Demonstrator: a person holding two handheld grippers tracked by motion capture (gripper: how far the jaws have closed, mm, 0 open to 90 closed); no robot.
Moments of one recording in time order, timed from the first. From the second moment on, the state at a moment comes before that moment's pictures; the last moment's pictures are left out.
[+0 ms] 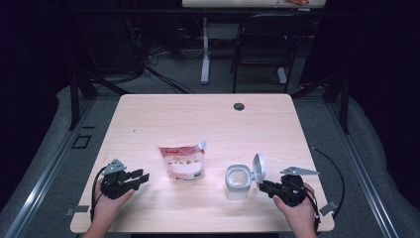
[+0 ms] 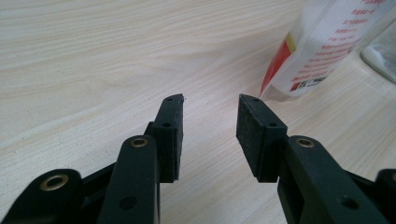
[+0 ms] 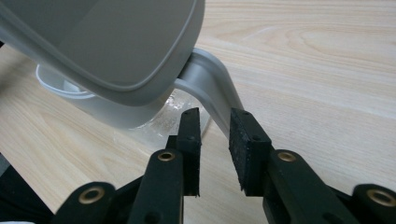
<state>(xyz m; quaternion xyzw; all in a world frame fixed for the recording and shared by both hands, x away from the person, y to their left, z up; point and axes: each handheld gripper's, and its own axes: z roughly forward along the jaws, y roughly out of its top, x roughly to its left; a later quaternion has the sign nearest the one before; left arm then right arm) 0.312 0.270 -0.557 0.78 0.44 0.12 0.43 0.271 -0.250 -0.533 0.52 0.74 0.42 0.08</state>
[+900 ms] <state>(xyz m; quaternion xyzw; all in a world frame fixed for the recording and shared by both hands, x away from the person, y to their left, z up) 0.312 0.270 -0.557 0.78 0.44 0.12 0.43 0.284 -0.237 -0.541 0.54 0.73 0.40 0.12</state>
